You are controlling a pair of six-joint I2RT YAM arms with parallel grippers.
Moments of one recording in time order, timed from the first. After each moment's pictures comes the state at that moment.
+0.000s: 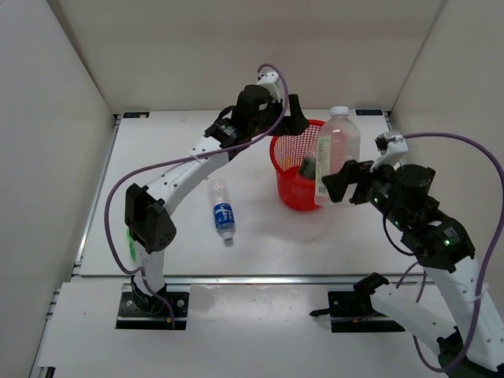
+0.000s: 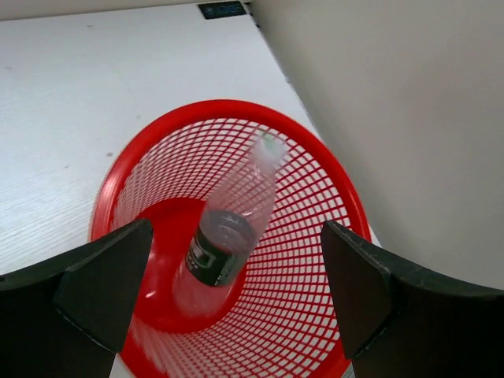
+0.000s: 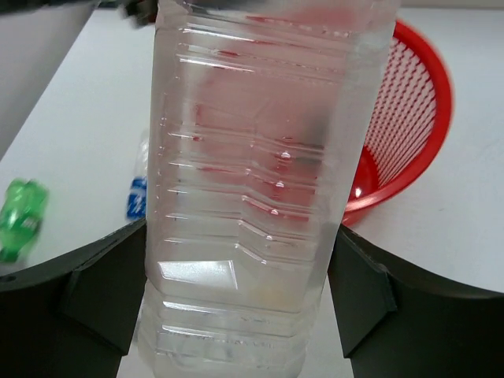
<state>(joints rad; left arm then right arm) -0.72 1.94 1.96 -0.30 0.08 -0.51 0.53 0.74 1.23 -0.78 0.08 0.29</state>
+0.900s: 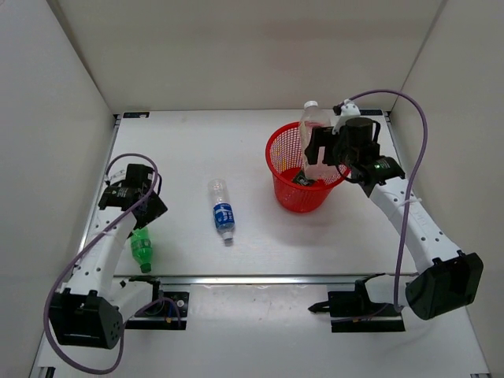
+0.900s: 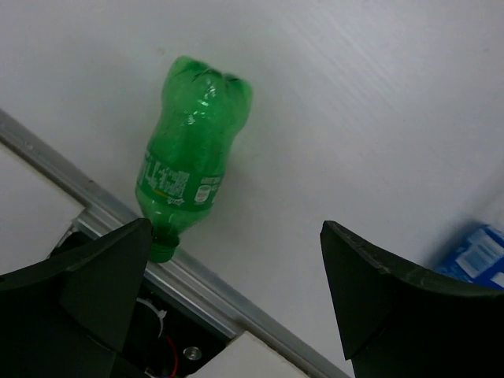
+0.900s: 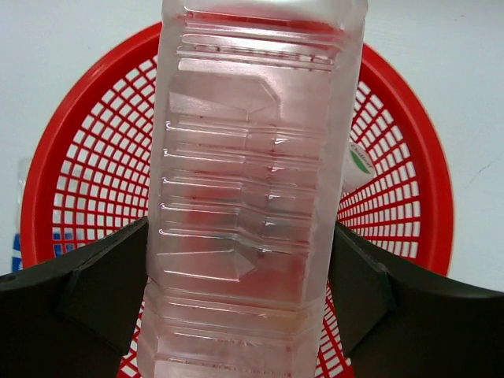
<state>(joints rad) -0.09 1.05 0.96 -1.09 -0.40 -0.72 0.30 1.26 1.21 -0.41 -0.03 0.17</state>
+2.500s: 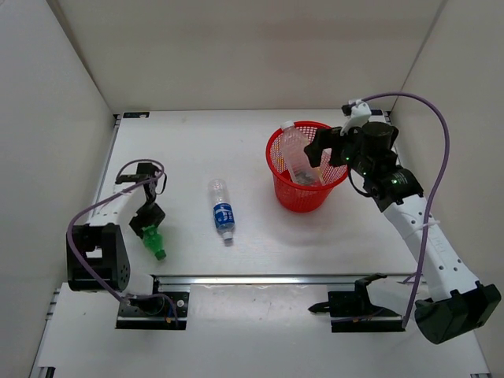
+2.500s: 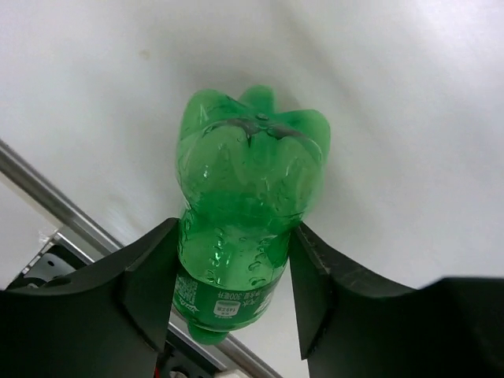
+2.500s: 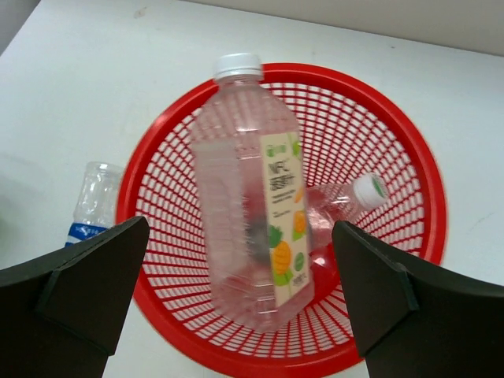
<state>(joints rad) 0.01 1.43 0.88 -0.93 -0.40 -0.74 0.30 1.10 1.20 -0.39 -0.12 0.13</state>
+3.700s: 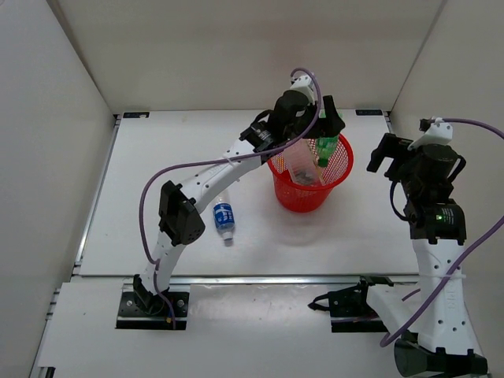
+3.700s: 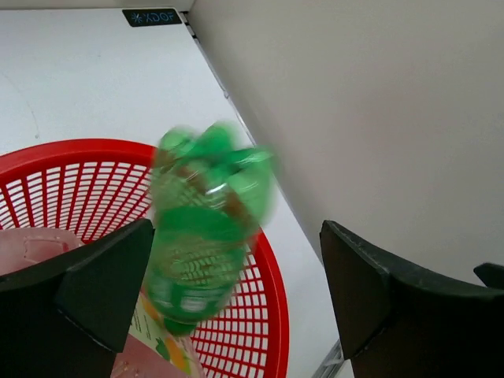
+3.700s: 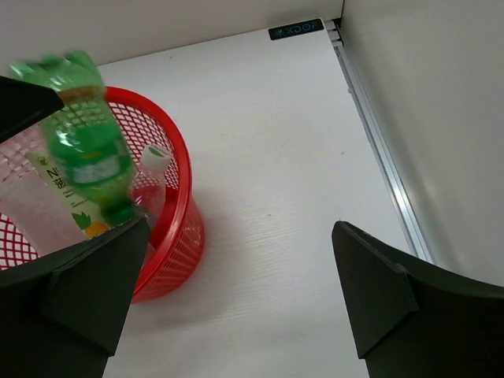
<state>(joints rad) -0.85 2.18 2.29 -0.32 -0.02 -0.63 -0.05 0.84 1.20 -0.63 0.09 0.14</state>
